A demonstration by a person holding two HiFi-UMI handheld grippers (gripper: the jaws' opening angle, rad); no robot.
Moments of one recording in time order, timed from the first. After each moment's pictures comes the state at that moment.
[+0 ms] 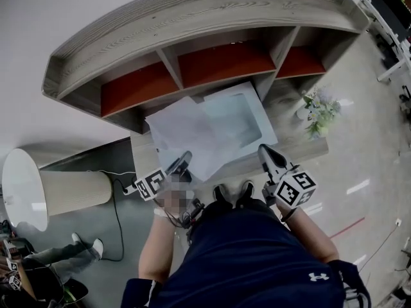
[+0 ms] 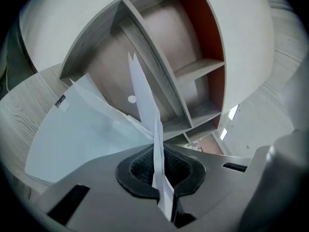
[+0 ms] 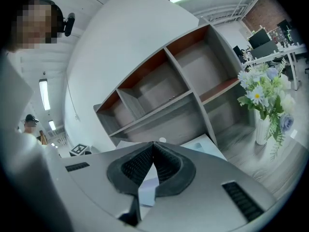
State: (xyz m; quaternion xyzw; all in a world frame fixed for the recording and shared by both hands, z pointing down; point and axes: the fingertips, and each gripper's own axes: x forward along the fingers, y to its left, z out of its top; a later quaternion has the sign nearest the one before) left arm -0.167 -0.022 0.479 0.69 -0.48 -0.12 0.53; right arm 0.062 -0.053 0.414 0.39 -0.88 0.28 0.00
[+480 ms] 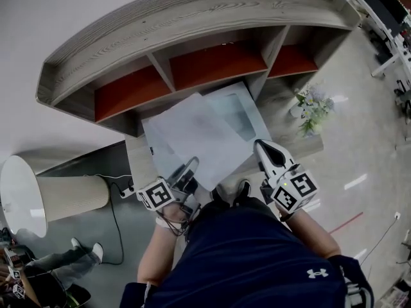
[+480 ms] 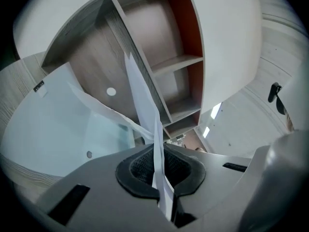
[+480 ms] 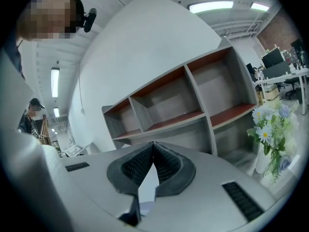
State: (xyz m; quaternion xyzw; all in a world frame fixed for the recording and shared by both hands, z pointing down) left arm -0.123 -0.005 0.444 0.73 -0.42 -0.15 0.52; right arm 0.055 -0.052 0.353 0.38 -0.90 0.19 0.00
